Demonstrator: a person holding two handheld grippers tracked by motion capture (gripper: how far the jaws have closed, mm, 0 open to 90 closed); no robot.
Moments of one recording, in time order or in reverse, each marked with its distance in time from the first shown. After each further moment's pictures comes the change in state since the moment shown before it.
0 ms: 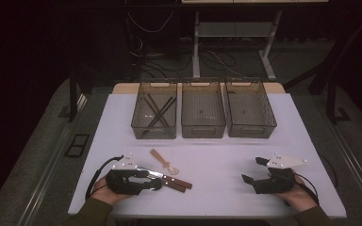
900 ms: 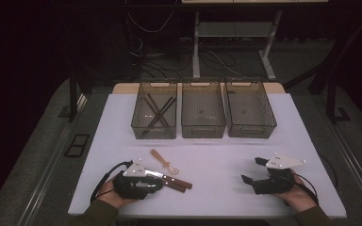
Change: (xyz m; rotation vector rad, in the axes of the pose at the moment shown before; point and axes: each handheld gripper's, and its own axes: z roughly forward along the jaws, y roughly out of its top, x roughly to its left) left arm -0.014 0.001 0.012 0.089 0.034 0.080; right arm 0.001 0.000 0.001 0.006 0.000 -0.012
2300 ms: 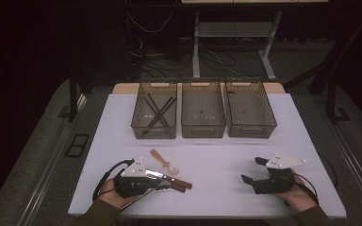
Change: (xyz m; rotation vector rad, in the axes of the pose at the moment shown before) left arm -0.006 0.015 -0.012 -0.091 -0.045 0.039; right arm 0.000 0.000 0.000 -0.004 0.001 0.000
